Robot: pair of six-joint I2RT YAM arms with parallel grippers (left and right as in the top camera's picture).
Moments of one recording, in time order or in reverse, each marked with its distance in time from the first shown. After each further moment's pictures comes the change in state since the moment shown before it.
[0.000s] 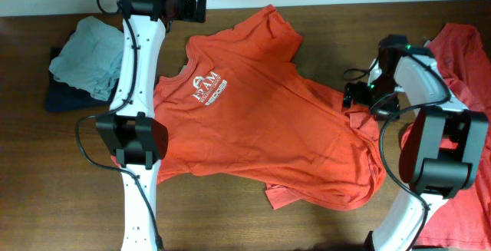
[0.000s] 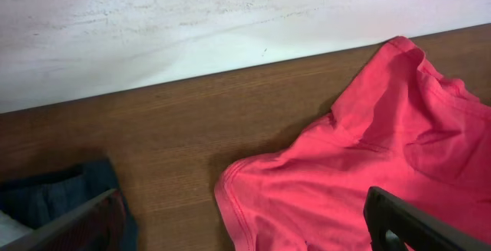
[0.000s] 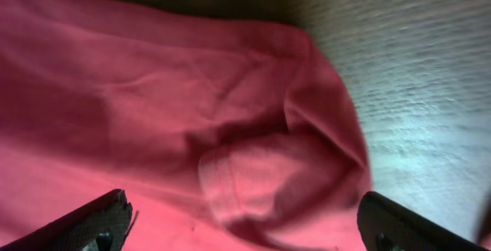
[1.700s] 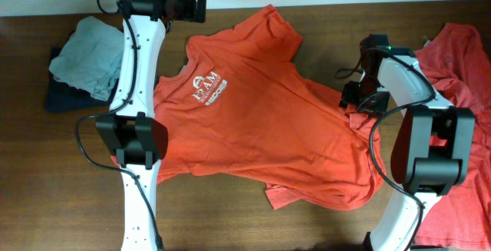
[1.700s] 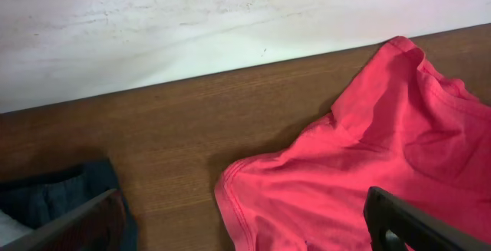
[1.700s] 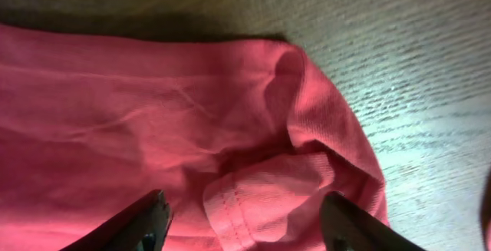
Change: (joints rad) left arm 0.000 0.000 0.000 0.000 0.000 0.000; right arm 0.082 0.010 -0.014 0.044 0.154 0.184
